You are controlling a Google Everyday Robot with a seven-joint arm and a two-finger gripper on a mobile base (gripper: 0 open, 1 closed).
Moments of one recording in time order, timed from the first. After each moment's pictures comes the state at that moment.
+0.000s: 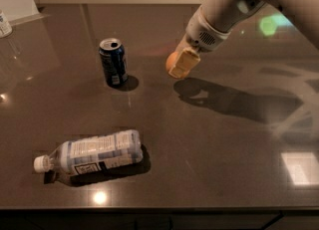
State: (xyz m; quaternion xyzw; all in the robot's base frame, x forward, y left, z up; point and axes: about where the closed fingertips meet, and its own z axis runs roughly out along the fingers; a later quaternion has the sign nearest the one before) arm 0.596 -0.059 0.896 -0.60 0.76 0.11 0.24
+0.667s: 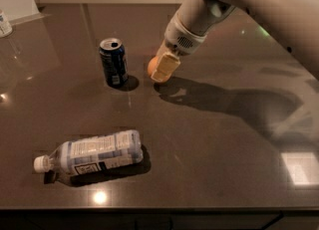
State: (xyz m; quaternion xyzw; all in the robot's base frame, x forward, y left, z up) arm 0.599 -0.011 0.880 -0.63 0.73 0.13 0.22
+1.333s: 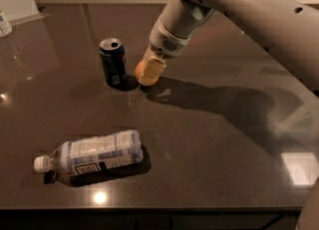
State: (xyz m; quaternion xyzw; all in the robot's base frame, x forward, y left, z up) arm 0.599 0.022 0.870 -0.65 0.72 0.13 0.21
